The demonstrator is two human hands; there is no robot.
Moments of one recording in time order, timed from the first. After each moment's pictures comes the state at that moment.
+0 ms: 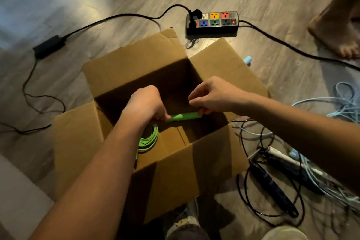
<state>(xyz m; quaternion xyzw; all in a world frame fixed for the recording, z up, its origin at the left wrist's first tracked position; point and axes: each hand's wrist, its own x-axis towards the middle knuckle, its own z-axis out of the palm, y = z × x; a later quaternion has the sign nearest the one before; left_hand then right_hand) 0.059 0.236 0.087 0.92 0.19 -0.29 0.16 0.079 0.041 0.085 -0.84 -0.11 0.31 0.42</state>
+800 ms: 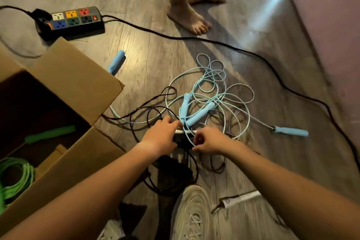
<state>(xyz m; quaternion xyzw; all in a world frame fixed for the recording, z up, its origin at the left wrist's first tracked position) -0.012 -0.061 -0.040 0.88 -0.35 -0.29 0.14 -0.087 -0.238 -0.029 -0.90 0.14 0.34 0.23</state>
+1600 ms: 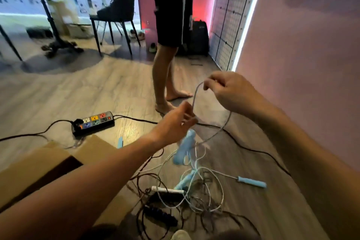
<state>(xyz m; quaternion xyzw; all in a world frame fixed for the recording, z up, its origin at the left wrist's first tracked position) -0.050 -0.119 0.297 0.77 -0.46 -0.04 0.44 -0.165 -0.251 0.427 -0.95 0.09 -0.18 0.25</state>
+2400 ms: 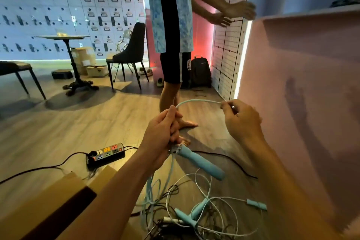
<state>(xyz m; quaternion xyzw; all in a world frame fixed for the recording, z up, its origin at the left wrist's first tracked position) -0.121 -0.061 0.427 0.53 -0.23 -0.19 0.79 -0.185 -0.261 0.429 -0.84 0.21 -0.41 0.30</state>
